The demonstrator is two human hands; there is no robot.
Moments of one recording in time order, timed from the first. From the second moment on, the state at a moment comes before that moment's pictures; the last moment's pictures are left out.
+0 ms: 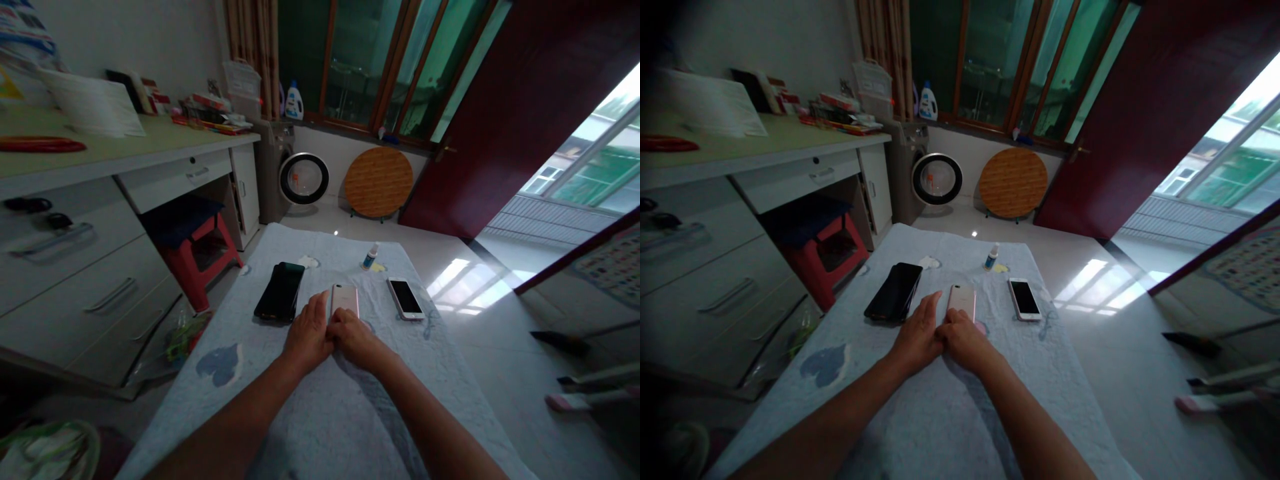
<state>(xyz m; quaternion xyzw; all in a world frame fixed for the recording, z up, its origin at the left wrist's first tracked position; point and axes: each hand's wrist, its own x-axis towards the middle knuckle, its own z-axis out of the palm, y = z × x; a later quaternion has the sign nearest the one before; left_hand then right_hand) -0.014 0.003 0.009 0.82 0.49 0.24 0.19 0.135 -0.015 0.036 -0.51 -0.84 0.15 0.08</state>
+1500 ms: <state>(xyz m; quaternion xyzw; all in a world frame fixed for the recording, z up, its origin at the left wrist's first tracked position) -0.014 -0.001 0.021 0.86 0.47 0.14 0.16 0.195 0.069 0.013 -0.70 -0.71 0.01 0.07</state>
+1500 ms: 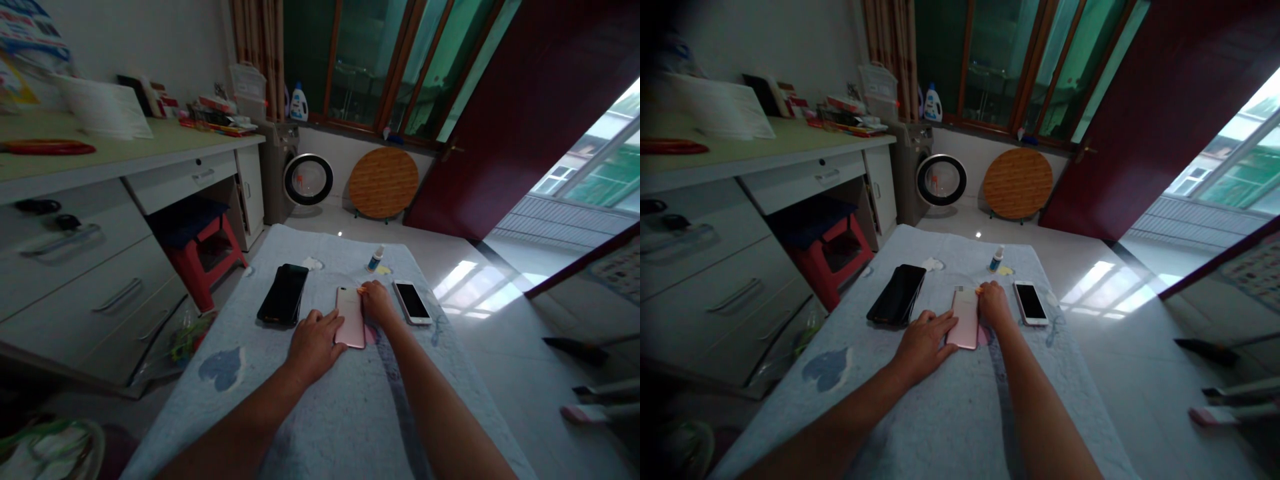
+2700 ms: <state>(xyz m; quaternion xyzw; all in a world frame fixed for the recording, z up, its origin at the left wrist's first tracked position) -0.017 0.003 0.021 0.89 0.43 0.12 0.13 0.173 0.054 0.018 -0.71 -0.70 0.04 0.13</state>
